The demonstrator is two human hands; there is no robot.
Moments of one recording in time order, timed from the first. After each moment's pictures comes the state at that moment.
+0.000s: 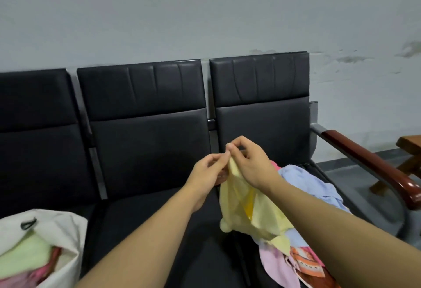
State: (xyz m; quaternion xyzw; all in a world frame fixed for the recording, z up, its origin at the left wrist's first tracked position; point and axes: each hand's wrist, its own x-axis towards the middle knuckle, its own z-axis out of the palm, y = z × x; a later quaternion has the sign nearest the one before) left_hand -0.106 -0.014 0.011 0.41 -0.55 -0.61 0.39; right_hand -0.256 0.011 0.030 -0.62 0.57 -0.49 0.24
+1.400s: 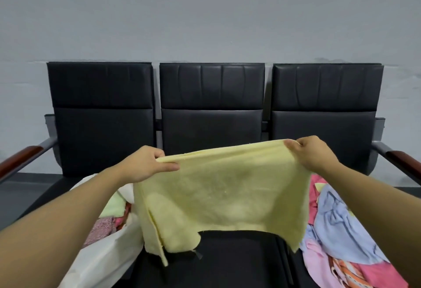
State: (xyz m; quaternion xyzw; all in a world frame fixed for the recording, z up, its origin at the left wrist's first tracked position) left_hand 0.195 0.003 0.060 0.61 -0.69 -0.31 0.23; right_hand -0.239 -0.014 0.060 -0.59 0.75 -0.28 0.13
